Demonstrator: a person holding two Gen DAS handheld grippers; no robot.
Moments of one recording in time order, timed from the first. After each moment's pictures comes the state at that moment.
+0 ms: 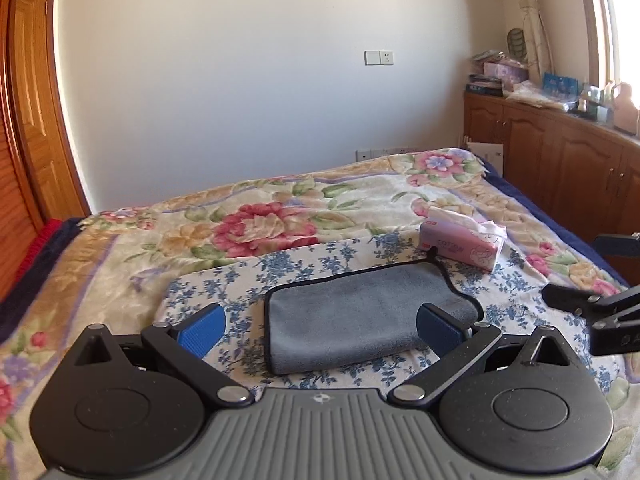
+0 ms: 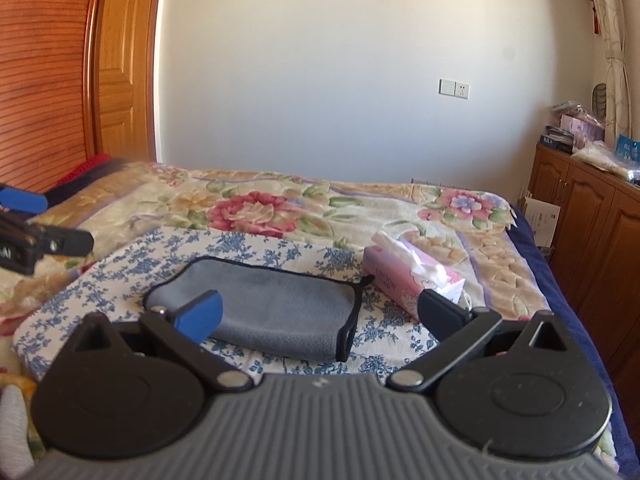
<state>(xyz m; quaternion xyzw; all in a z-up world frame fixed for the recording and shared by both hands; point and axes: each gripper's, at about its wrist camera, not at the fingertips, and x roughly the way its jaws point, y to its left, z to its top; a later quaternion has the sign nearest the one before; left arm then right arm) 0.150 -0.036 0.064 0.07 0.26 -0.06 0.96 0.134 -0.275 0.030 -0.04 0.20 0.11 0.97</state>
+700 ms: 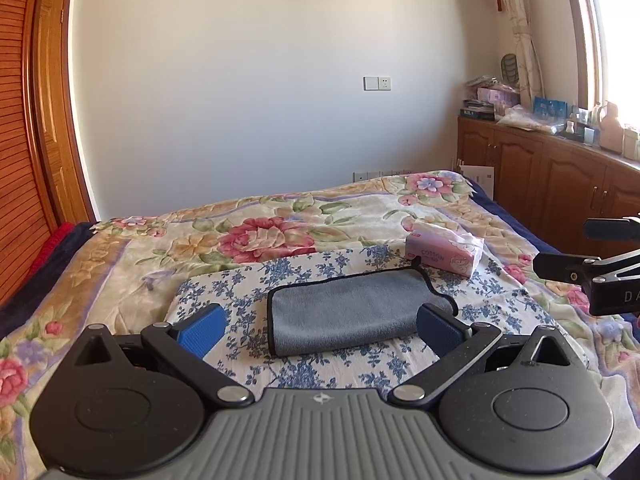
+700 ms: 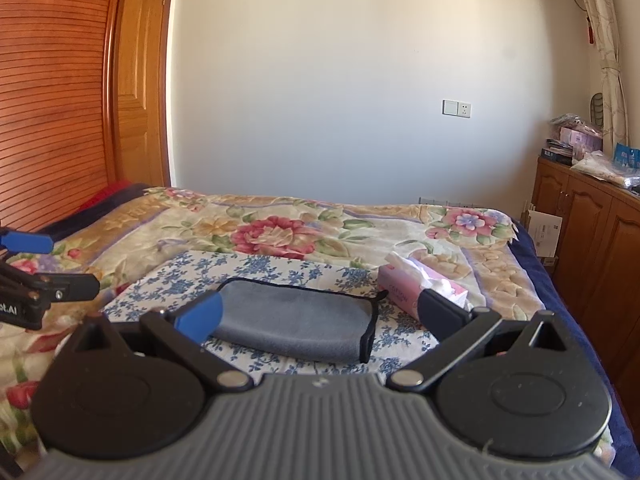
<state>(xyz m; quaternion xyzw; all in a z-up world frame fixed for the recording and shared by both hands) 0.076 -0.022 0.075 0.05 0.23 -0.07 0.97 0.086 -0.265 0.049 -0.03 0.17 0.12 0.98</state>
